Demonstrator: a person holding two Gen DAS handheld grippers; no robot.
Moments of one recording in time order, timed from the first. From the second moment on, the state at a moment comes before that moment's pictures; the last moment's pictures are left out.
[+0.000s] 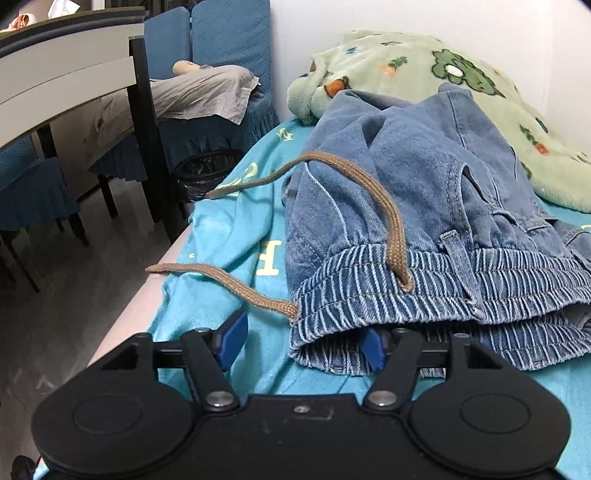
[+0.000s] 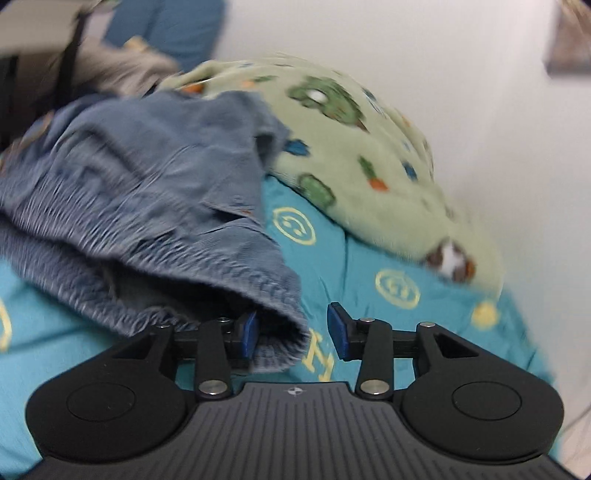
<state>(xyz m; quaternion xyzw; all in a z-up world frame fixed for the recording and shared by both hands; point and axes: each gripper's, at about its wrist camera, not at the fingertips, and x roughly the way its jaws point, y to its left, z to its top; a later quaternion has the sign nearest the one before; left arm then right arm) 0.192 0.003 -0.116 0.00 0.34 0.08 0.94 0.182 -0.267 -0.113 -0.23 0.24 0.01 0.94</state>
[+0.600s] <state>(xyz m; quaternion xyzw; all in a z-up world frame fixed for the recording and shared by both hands) 0.189 -0.011 -0.113 0.03 0.32 0.07 0.94 0.182 -0.218 -0.105 -0.31 0.20 0.07 0.93</state>
